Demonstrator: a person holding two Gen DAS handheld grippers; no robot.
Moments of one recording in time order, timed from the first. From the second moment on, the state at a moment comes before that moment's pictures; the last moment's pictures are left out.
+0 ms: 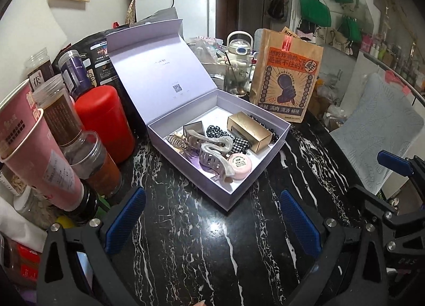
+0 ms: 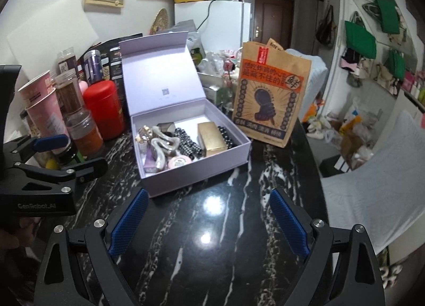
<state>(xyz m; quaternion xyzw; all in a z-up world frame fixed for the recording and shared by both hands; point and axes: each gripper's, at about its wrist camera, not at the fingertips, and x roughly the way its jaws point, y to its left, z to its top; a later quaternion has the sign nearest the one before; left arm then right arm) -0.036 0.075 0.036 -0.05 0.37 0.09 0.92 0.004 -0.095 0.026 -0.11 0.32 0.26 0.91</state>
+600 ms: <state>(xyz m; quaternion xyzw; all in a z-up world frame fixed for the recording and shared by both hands) -0.035 0.069 0.040 -0.04 0.37 0.09 0.93 0.003 -0.100 0.029 -0.11 0.31 0.25 0.91</state>
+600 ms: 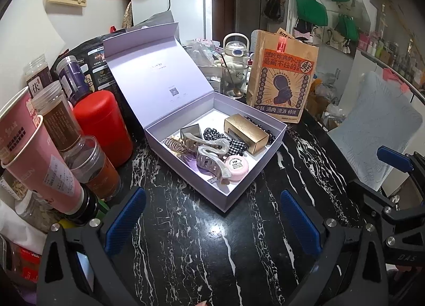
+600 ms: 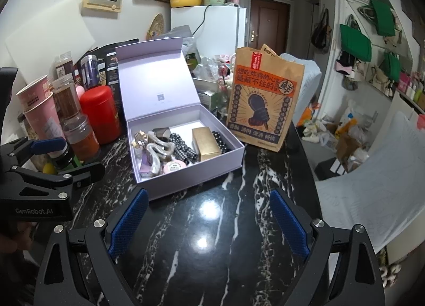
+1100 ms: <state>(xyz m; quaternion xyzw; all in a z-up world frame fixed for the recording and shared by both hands) -0.030 0.062 0.044 -0.02 0.36 0.08 0.93 0.005 -0.104 0.033 -0.11 0.31 0.24 0.91</state>
